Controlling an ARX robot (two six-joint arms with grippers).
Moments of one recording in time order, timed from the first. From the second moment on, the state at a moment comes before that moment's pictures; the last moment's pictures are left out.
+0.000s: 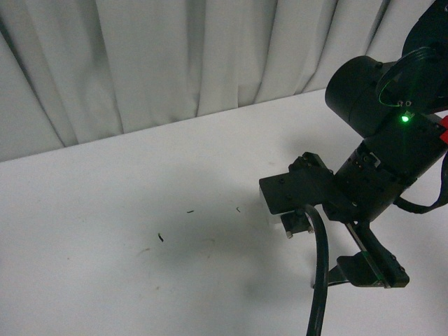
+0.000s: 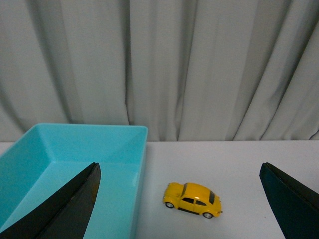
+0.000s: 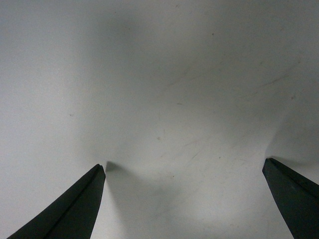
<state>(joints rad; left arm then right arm) 0.00 0.00 0.01 0.00 0.00 0.00 -0.04 1.97 0.87 -0.42 -0.39 -1.39</state>
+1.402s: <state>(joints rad) 0.00 0.00 0.01 0.00 0.00 0.00 0.00 1.32 0.47 0.84 0.00 -0.04</state>
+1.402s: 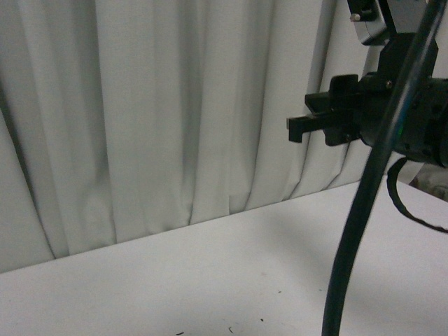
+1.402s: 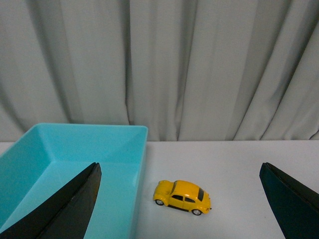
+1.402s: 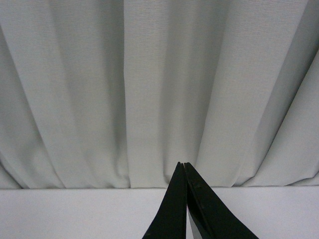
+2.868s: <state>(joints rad) 0.00 0.00 0.01 0.00 0.00 0.00 0.00 0.45 0.01 0.45 0.00 -0.02</state>
